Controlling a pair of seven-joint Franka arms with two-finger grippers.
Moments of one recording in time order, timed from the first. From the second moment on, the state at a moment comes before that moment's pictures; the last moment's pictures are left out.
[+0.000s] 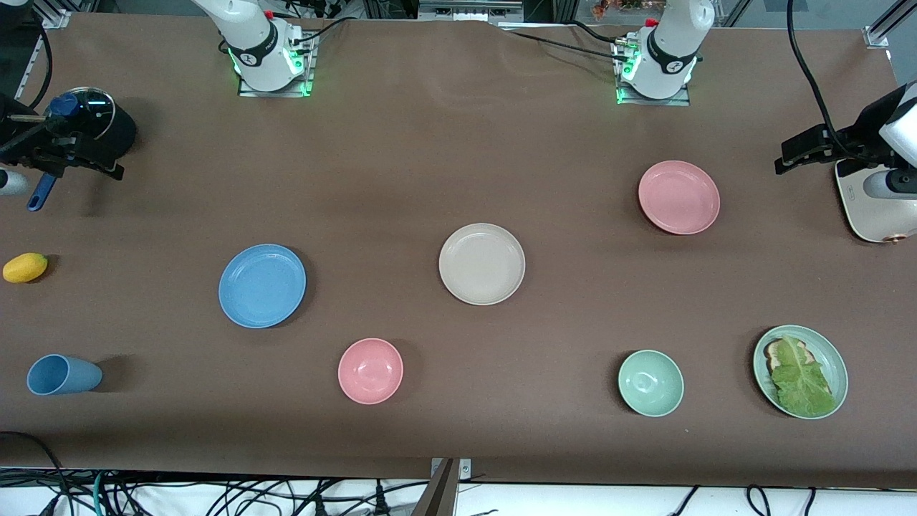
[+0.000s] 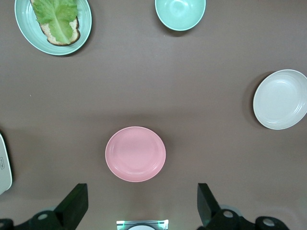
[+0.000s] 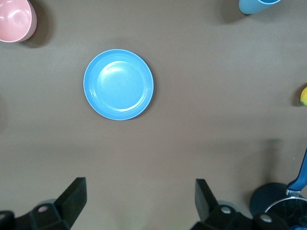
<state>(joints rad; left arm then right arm) 0.02 0.09 -0.02 -1.43 -0.06 1.38 -0.01 0.00 -0.01 -0.06 -1.66 0.02 1.60 -0.02</state>
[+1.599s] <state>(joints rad) 0.02 0.09 -0.02 -1.43 -0.06 1.38 -0.01 0.00 -0.01 -0.05 -1.66 0.02 1.60 -0.02</state>
